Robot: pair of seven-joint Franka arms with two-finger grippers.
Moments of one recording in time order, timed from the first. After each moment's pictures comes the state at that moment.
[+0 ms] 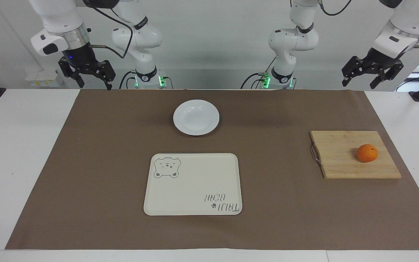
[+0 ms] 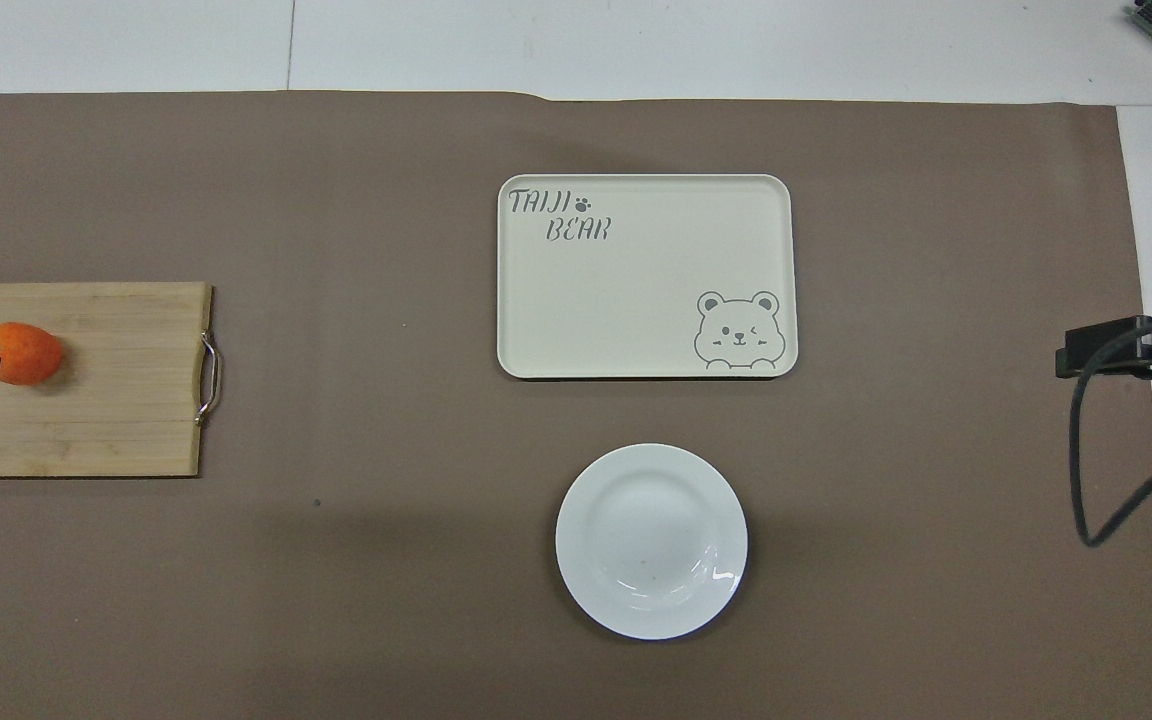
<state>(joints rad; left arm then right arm) -0.07 -0.04 0.08 -1.50 -0.02 1.42 0.16 0.07 -0.10 -0.07 -1.63 -0.03 1.54 0.12</state>
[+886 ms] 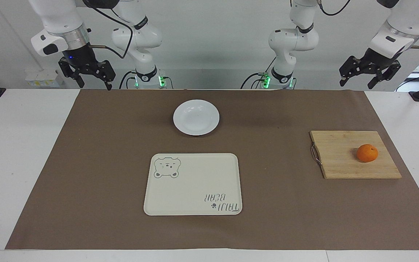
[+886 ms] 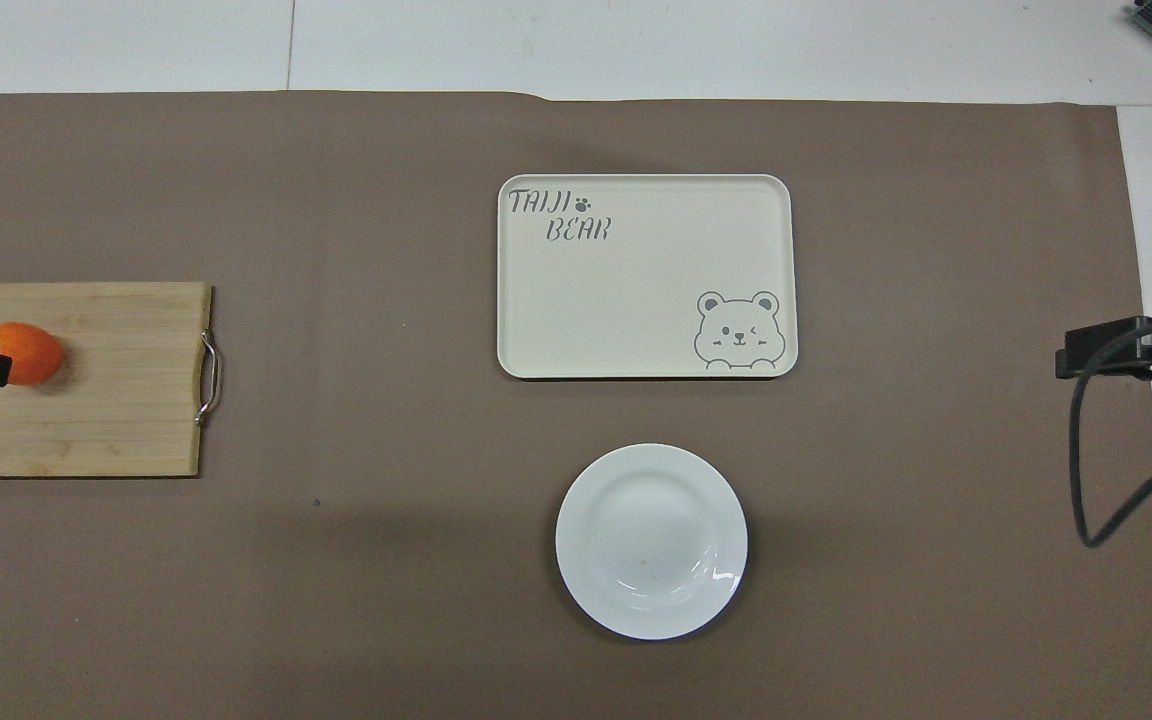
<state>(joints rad) -0.07 -0.04 0.08 -1.50 -0.02 1.42 0.16 0.07 -0.10 -0.07 -1.63 -0.03 1.54 0.12</state>
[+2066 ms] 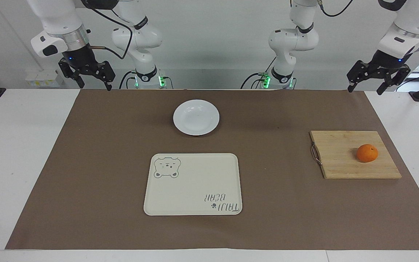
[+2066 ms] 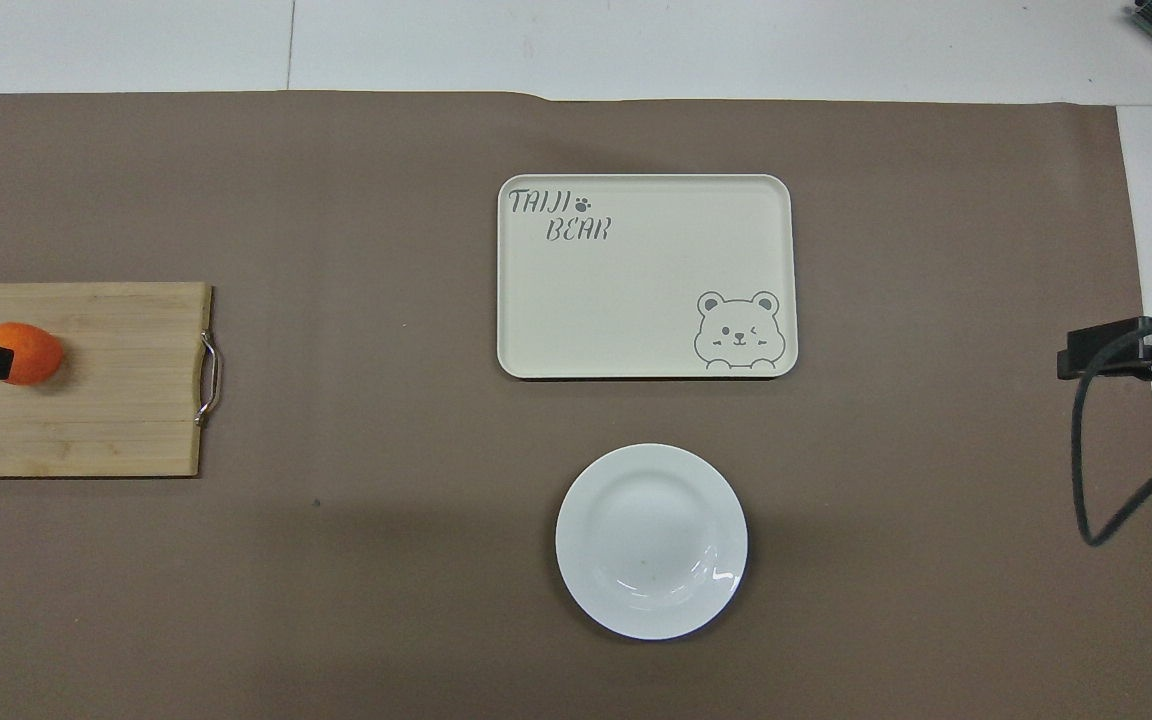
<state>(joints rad) -0.04 -0.04 0.10 -1.55 -0.02 1.58 0.25 0.07 -0.10 -0.08 -1.64 -0.03 1.54 0.12</state>
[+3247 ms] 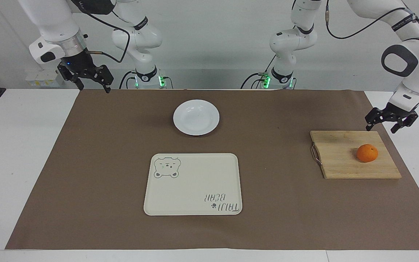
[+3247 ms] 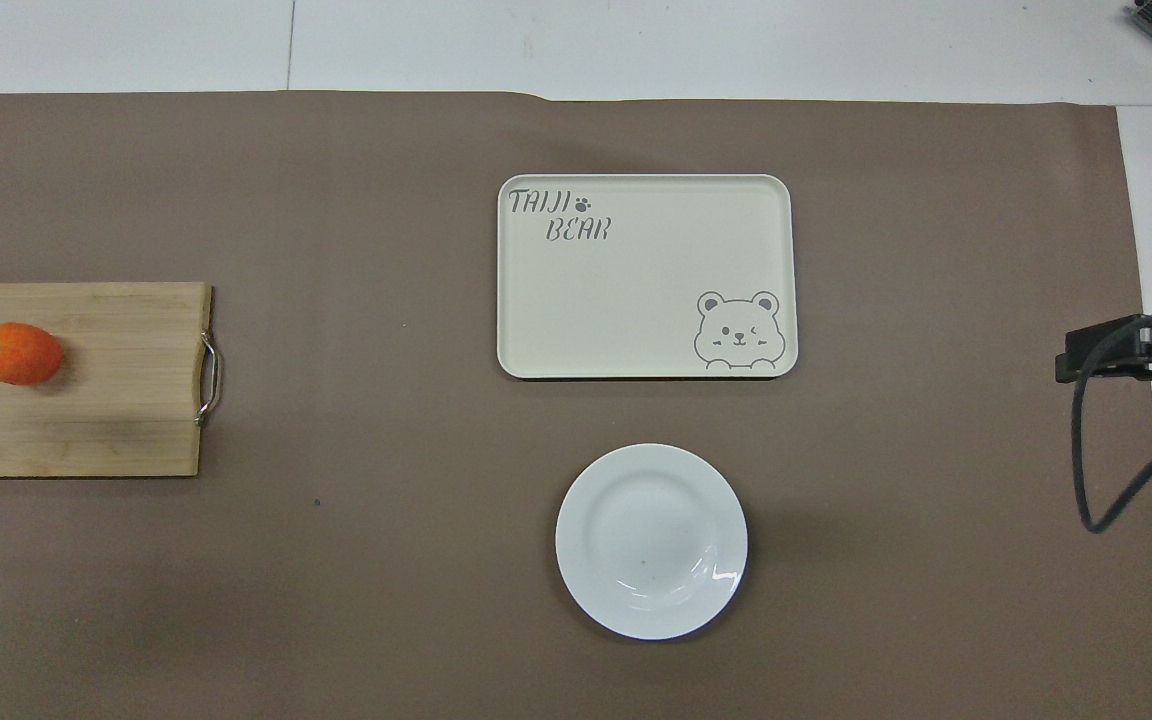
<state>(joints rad) 0.22 0.09 0.11 -1.93 -0.07 2.13 0.57 0.05 -0.07 -0.08 -1.63 -0.01 1.51 0.12</state>
